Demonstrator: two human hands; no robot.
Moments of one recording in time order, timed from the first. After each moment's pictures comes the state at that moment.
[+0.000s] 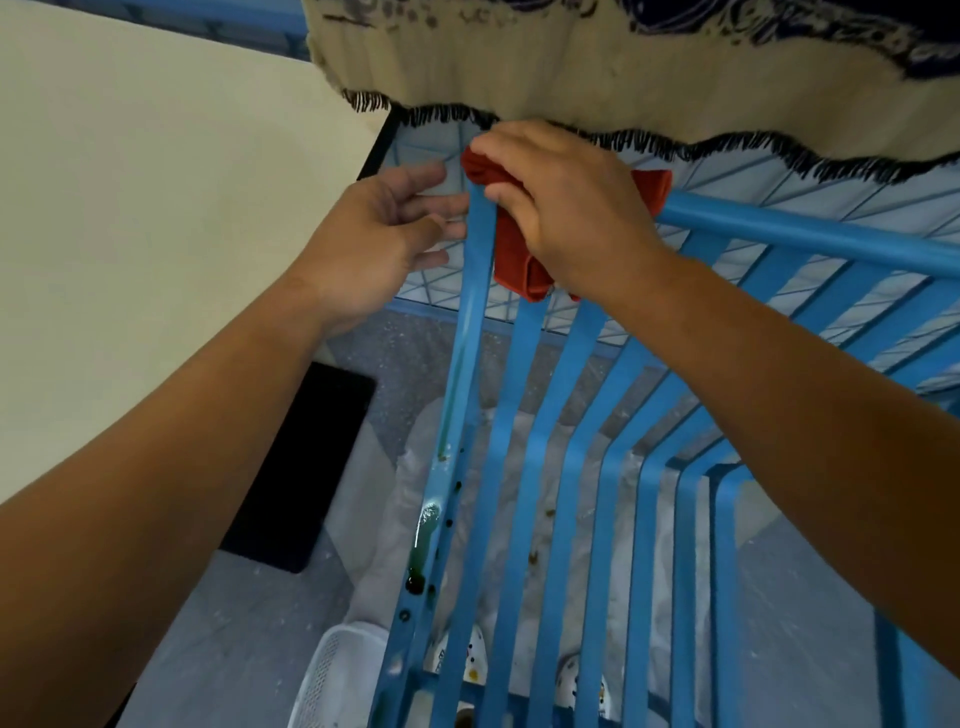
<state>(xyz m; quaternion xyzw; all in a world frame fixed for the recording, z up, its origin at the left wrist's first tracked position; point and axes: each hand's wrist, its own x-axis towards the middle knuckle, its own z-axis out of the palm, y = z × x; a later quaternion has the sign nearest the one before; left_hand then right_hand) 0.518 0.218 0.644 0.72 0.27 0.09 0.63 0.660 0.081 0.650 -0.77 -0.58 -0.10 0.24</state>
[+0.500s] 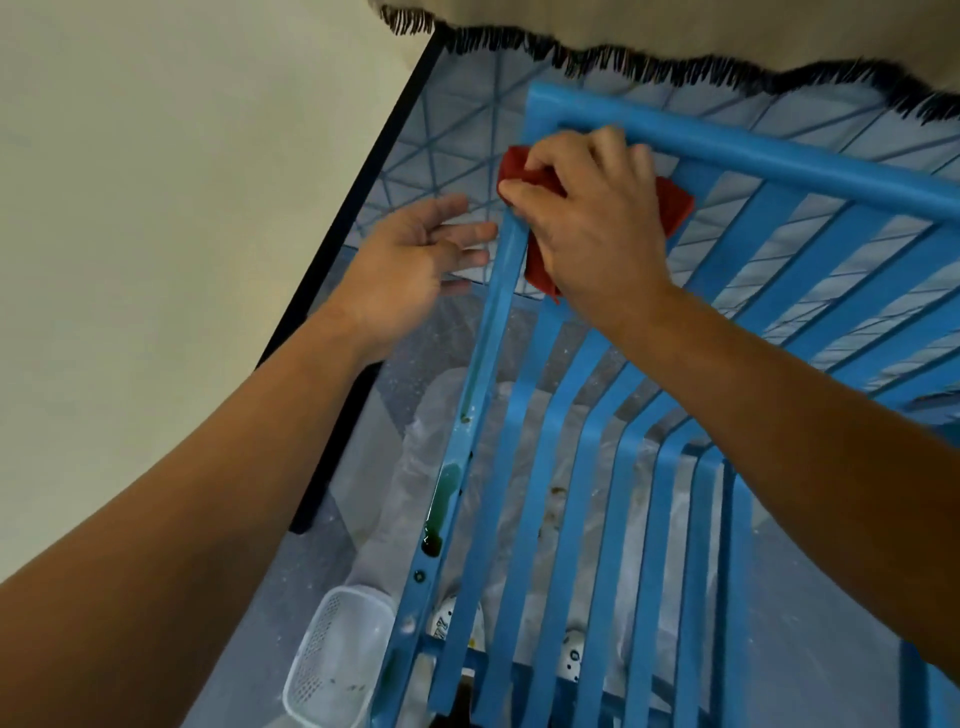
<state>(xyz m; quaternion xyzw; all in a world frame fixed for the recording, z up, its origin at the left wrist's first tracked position) 0.480 0.195 0.596 0.64 0.33 0.09 0.69 0.630 0.074 0.588 -0.74 -0.57 -0.32 0.15</state>
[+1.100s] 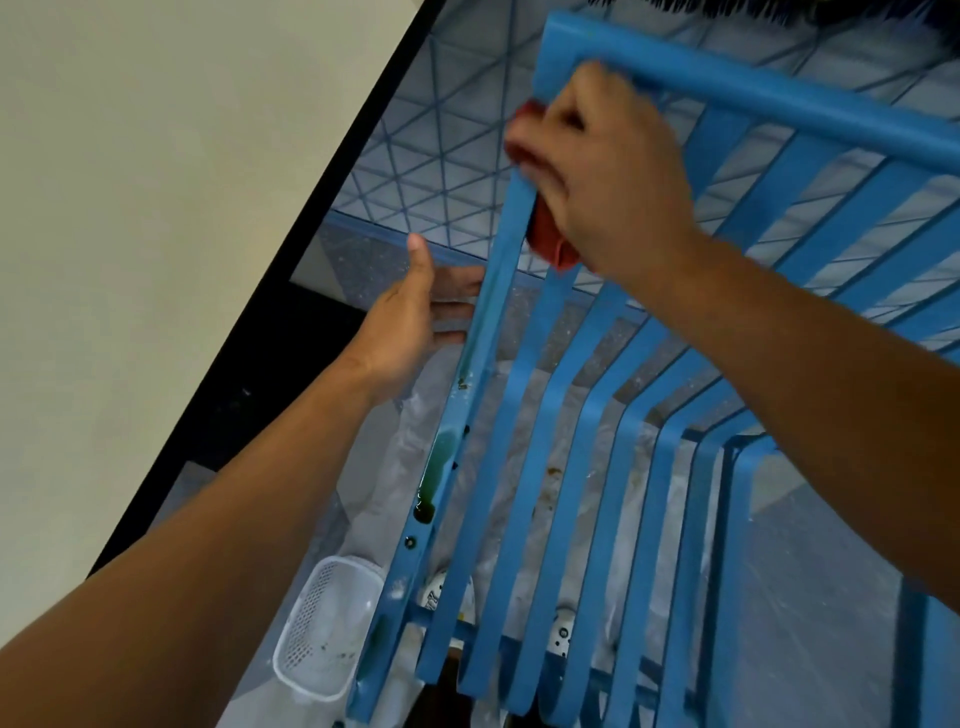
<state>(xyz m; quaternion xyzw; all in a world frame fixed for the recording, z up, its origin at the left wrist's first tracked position) 0.437 0.155 0.545 0.61 0.36 0.04 0.70 0.619 0.072 0.604 -0.77 -0.58 -0.19 0.16</state>
